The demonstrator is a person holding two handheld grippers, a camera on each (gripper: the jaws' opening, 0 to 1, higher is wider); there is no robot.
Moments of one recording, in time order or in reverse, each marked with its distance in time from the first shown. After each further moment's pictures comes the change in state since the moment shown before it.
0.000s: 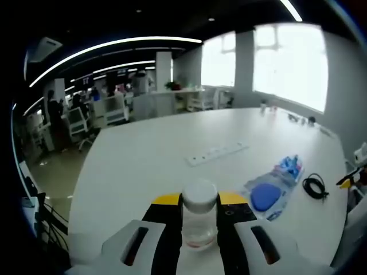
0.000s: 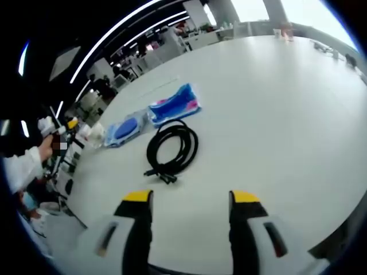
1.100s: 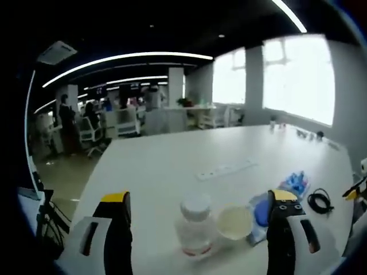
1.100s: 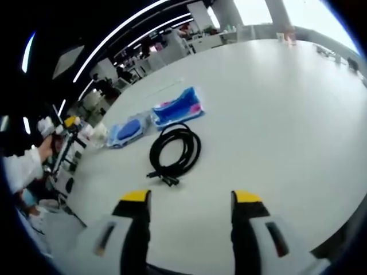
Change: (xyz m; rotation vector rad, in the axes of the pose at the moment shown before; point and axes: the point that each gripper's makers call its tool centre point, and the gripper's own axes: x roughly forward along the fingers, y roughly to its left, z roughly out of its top) left arm -0.016 0.004 0.012 -0.051 -0.134 0.056; right arm -0.004 0.002 0.005 -0.027 -0.024 0.011
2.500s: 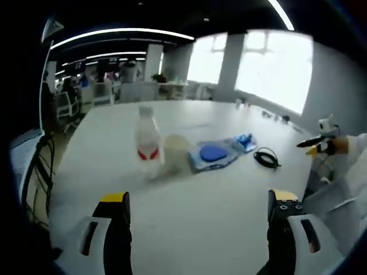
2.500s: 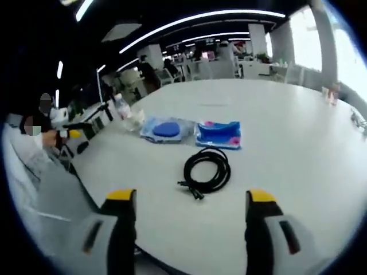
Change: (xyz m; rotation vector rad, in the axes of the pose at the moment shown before) left arm -0.153 -0.079 -0.107 0.005 0.201 -0.241; right arm -0.042 0.055 0.029 -0.430 -0.070 0.159
